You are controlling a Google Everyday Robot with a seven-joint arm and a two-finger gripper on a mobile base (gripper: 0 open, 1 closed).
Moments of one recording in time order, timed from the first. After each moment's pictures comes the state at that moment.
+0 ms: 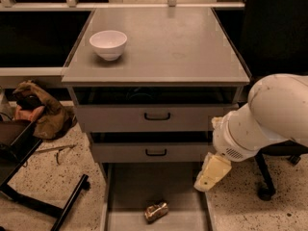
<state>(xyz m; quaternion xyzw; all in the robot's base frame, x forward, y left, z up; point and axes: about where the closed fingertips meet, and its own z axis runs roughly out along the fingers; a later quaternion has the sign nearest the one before) 0.429 -0.143 0.771 -0.55 0.81 0.03 0.20</state>
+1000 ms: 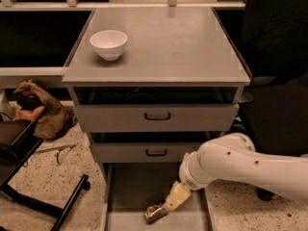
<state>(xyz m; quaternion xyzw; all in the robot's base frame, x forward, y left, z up) 0.445 -0.087 0.587 -0.52 0.83 0.08 0.19</state>
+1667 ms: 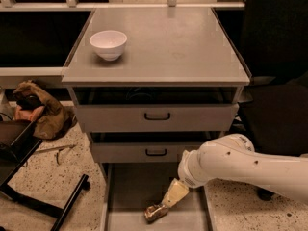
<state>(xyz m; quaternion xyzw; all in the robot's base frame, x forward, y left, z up) 0.456 -0.080 0.583 -0.51 0.83 0.08 0.21</state>
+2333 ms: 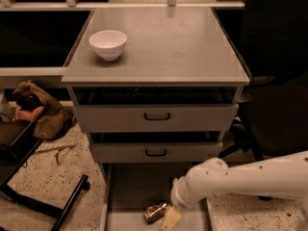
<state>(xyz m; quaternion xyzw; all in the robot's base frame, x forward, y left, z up) 0.422 -0.064 0.446 -0.55 0.81 0.14 0.14</state>
